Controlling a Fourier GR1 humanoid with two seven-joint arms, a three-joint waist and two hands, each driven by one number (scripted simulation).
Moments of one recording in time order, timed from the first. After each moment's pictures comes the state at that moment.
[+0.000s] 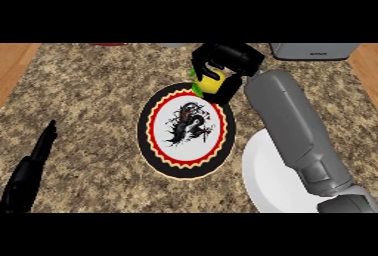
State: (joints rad) left arm 0.12 0.26 0.14 -1.54 -0.22 -0.01 -0.12; right arm -1.03 -0.10 0.05 -0.79 0.70 0.35 -0.57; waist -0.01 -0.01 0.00
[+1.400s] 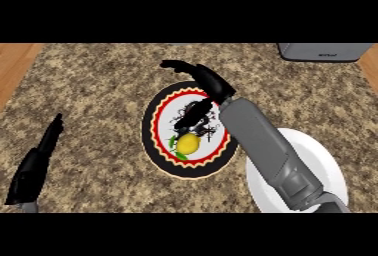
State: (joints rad) left arm 0.05 0.25 0.15 -1.48 -0.24 -0.03 -0.14; right arm -0.97 -0.01 0.27 -0.64 0.17 0.07 -0.32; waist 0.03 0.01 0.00
